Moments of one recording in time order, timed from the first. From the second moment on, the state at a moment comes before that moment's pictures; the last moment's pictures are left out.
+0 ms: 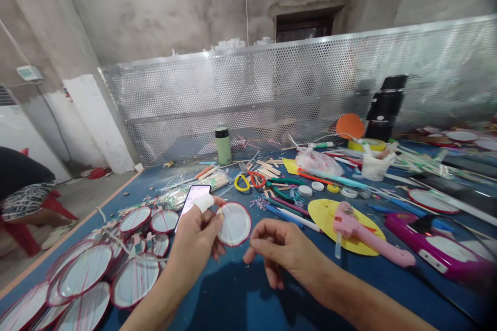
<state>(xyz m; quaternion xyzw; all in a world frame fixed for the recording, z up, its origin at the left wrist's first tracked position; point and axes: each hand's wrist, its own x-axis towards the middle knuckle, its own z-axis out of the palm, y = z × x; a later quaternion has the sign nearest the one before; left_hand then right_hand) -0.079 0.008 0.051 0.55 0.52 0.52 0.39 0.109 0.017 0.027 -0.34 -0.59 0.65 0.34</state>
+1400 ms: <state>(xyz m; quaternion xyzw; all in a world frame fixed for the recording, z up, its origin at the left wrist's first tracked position) -0.075 0.010 0.041 0.53 0.49 0.51 0.47 0.082 0.002 0.006 -0.42 -0.55 0.60 0.40</state>
